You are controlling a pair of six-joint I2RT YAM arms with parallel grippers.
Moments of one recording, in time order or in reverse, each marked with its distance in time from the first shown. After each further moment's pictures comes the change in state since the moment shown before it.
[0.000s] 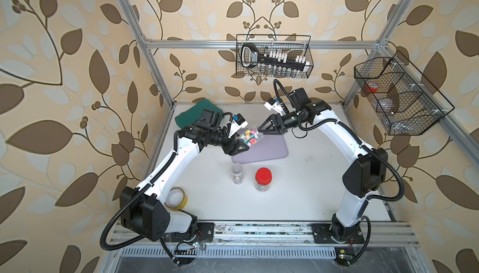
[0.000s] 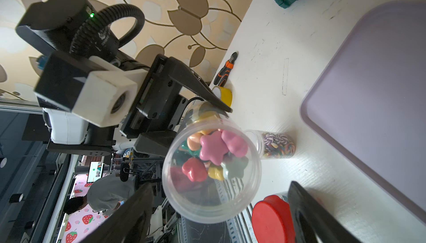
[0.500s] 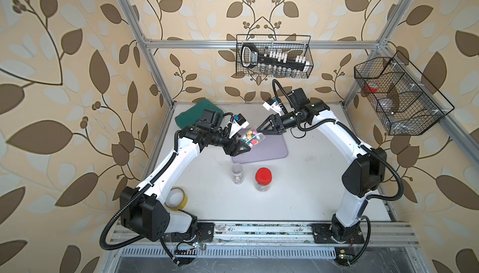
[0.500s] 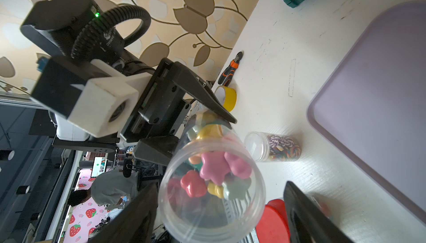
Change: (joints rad) left arm -0.006 0.000 0.002 0.001 0.041 -0.018; right arm 0.010 0.006 0.000 0.017 -0.018 0.003
